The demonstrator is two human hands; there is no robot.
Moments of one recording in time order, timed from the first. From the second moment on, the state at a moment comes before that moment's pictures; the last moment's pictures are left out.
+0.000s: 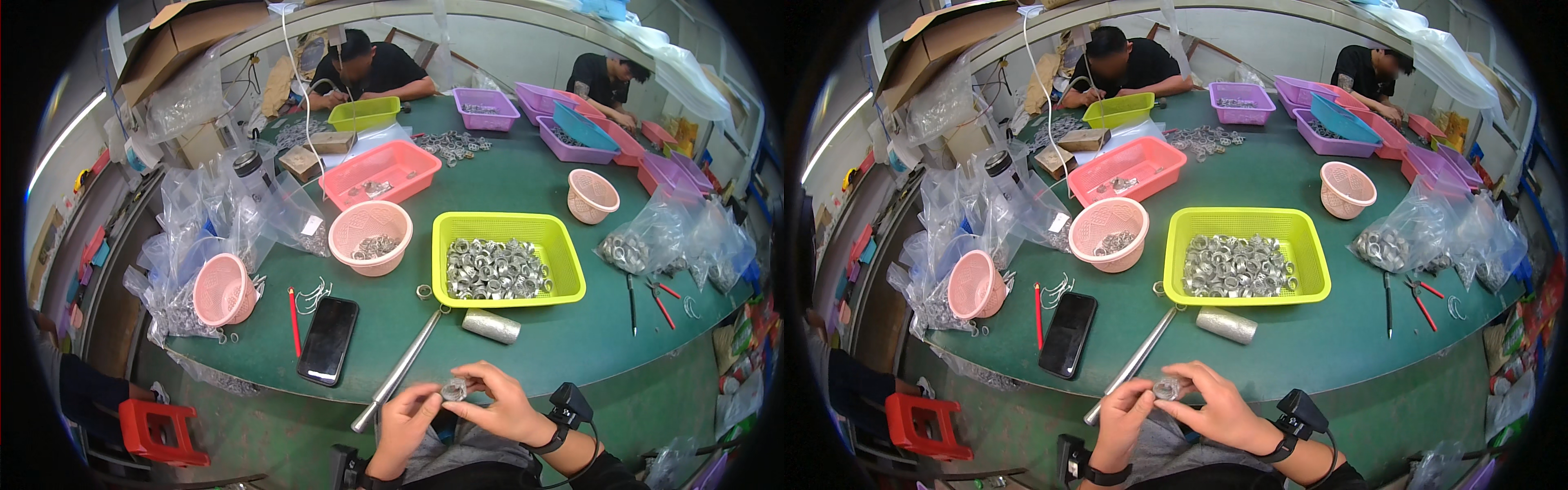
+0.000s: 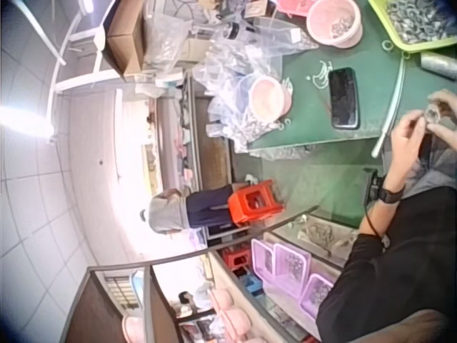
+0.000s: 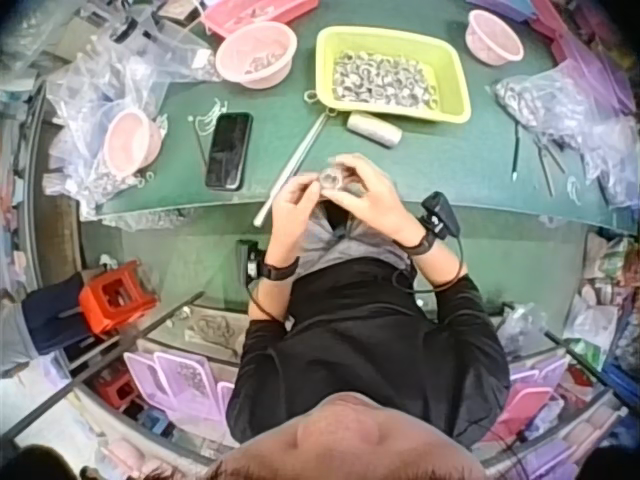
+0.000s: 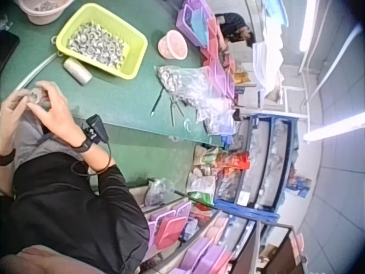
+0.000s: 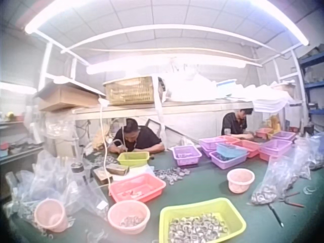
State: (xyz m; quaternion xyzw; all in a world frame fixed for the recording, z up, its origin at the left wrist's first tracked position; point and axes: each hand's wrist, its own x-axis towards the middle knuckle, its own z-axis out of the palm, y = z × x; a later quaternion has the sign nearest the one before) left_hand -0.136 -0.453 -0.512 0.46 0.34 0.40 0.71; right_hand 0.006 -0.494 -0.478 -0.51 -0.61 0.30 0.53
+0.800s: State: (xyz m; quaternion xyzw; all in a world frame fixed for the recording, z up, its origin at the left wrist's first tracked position) left_hand -0.171 -0.478 -0.516 0.73 0.40 0.28 0.48; right_hand 0.036 -0.476 -0.495 -0.30 -0.24 0.61 0.69
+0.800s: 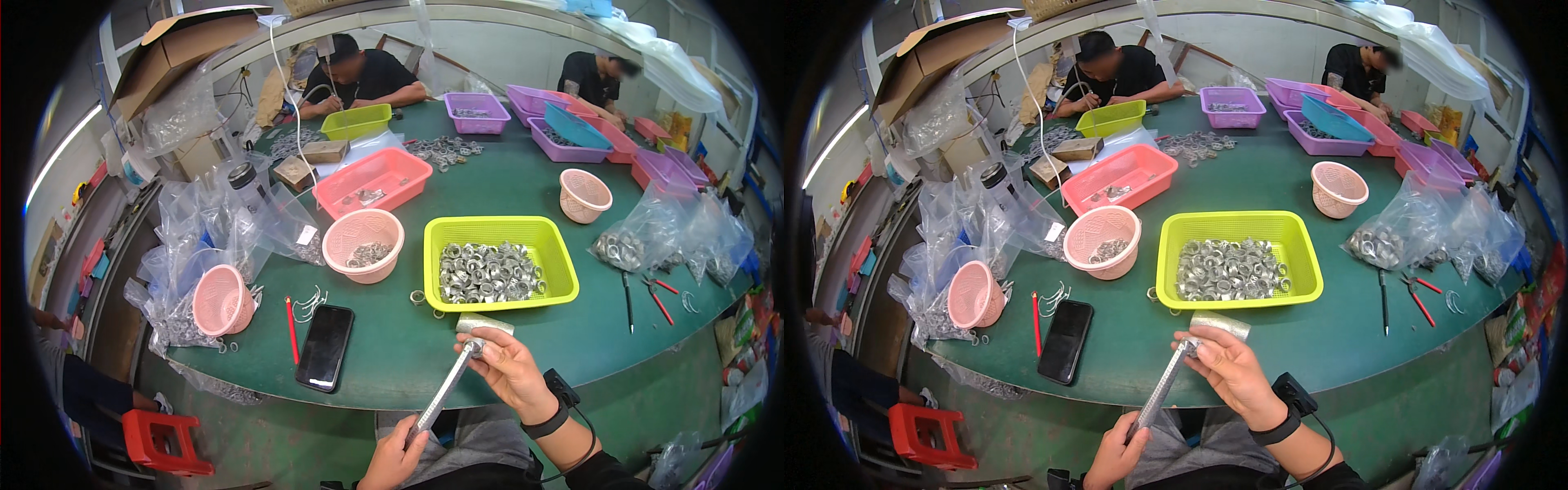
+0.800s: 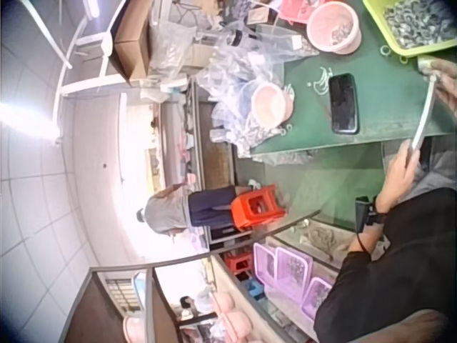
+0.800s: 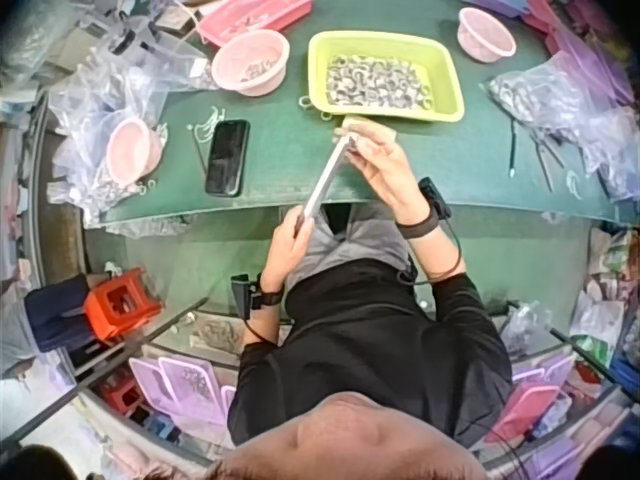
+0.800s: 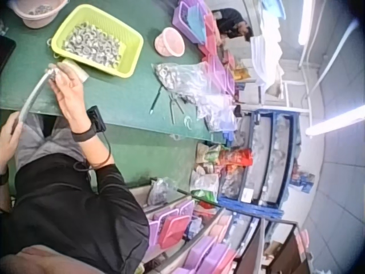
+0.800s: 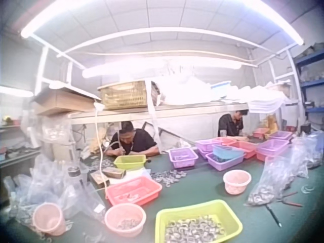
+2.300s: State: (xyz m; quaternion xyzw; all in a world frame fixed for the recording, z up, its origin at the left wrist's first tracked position) left_hand -0.152 -0.496 -0.527 0.64 0.41 0.30 0.57; right_hand 0.013 -0.483 -0.491 -0.48 -0.51 0.51 0.49
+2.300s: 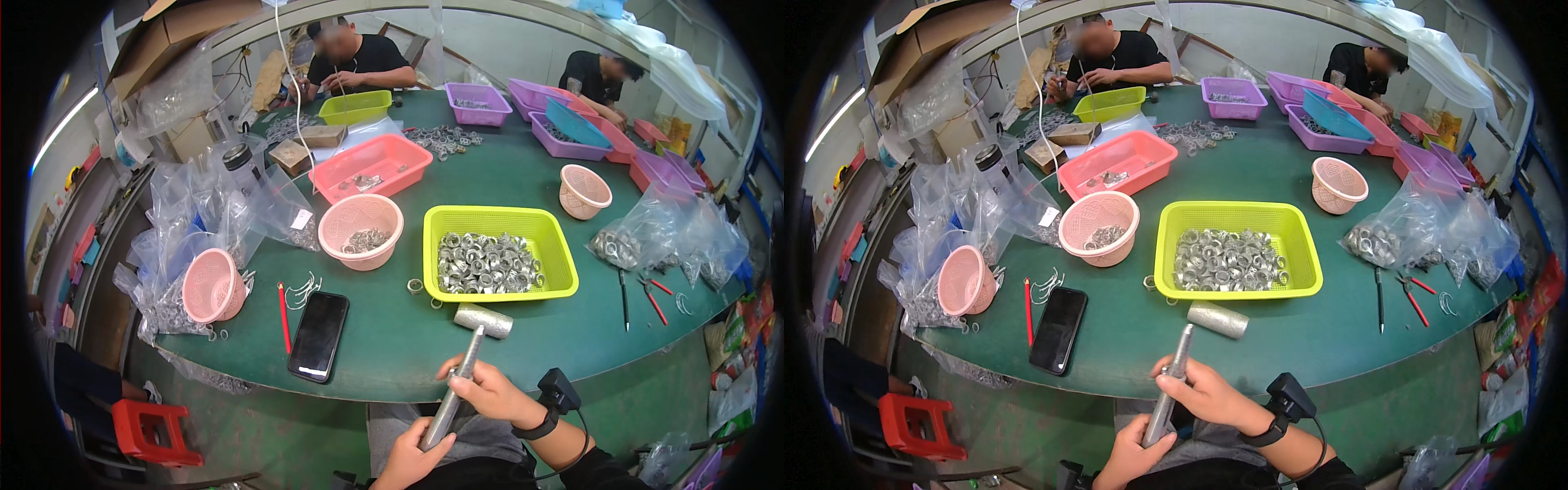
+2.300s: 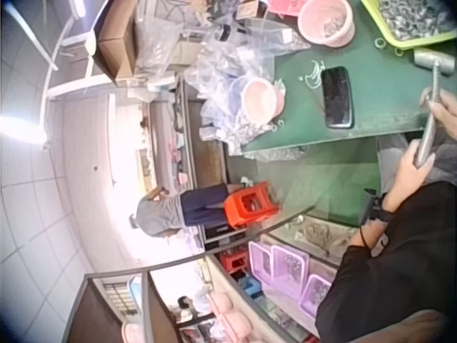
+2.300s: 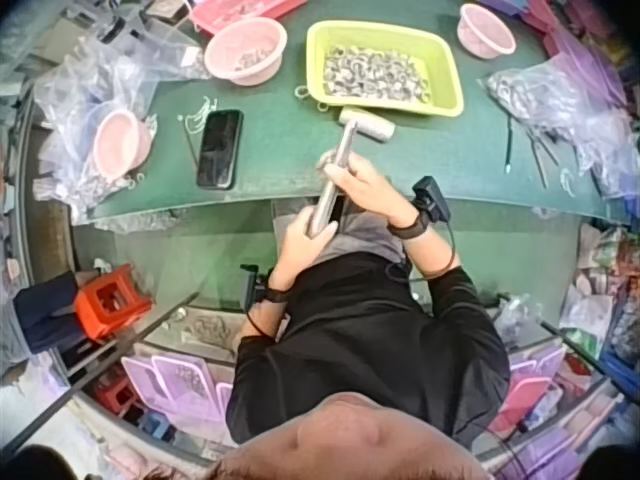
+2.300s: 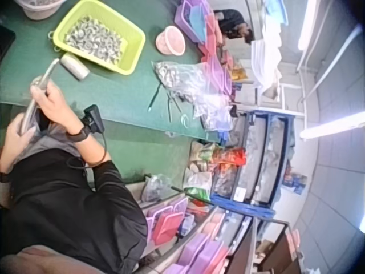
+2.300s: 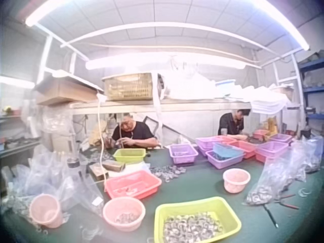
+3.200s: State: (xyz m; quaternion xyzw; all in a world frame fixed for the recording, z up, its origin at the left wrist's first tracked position) left_hand -0.160 -0.462 -0.541 0.48 0.47 0.36 0.64; right_hand 0.037 -0.479 -0.518 -0.70 -0.56 0.20 0.41
